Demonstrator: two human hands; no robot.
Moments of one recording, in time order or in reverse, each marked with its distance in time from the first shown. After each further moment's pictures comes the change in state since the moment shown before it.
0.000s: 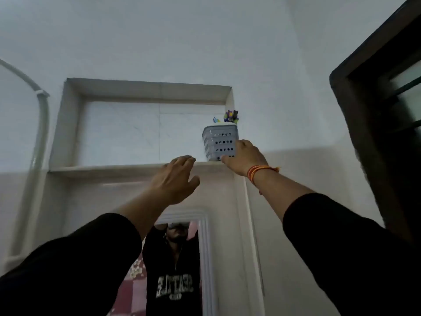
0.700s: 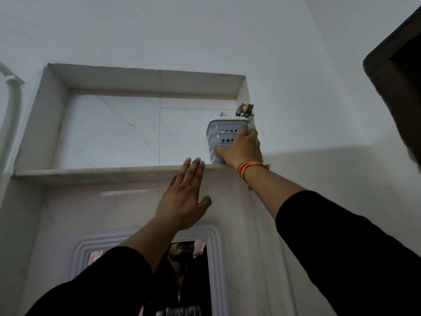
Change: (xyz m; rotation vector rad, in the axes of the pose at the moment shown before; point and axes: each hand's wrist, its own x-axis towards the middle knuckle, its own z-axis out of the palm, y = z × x) left_hand 0.037 -0.050 0.120 -0.056 0.121 0.059; right_hand 0.085 -0.019 0.084 0.091 0.315 0.114
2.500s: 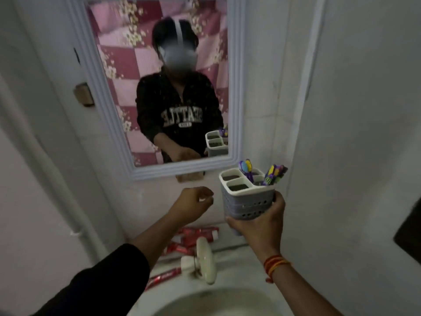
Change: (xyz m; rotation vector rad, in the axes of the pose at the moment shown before) left_hand -0.472 0.086 0.105 -0.678 -0.898 -0.635; right_hand -0.607 0.180 -0.011 0.294 -0.350 0.608
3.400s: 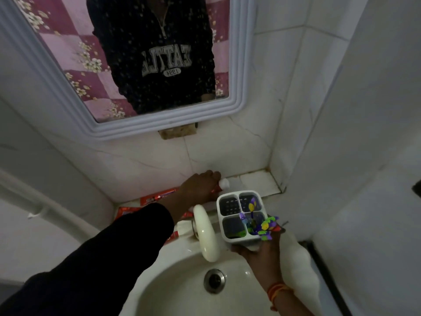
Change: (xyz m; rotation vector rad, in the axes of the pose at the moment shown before) left_hand 0.057 -0.090 0.118 0.527 -0.488 0.195; right_hand -0.112 0.161 0.006 -0.025 -0.268 0.346
